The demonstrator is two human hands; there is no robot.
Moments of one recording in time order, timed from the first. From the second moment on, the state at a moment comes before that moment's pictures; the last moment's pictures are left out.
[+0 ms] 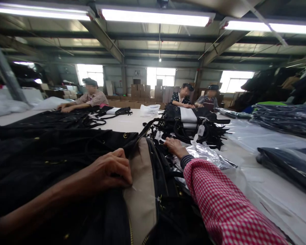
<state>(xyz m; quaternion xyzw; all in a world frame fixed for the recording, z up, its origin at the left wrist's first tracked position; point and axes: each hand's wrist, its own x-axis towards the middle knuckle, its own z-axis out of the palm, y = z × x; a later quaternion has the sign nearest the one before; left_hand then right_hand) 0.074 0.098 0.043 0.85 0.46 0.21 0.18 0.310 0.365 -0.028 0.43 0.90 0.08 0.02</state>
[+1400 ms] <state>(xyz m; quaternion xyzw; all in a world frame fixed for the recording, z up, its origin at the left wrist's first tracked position) 0.066 0.098 0.039 0.68 0.40 0.49 0.38 0.318 0.138 0.043 0.28 0.93 0.08 -0.21</state>
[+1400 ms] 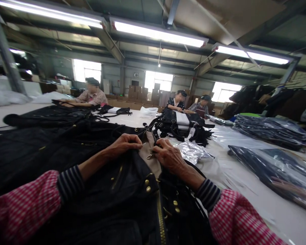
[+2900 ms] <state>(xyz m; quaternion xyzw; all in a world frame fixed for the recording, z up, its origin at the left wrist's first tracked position) 0.076 0.102 0.039 0.74 0.51 0.40 0.19 0.324 0.157 0.046 0.38 0.74 -0.41 -0.38</state>
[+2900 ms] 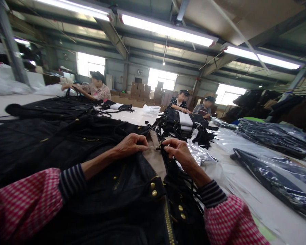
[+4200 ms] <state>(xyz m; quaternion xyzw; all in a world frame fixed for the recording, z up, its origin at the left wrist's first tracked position) 0.074 0.110 0.032 0.64 0.37 0.55 0.38 0.264 0.137 0.046 0.31 0.65 -0.53 -0.45</state>
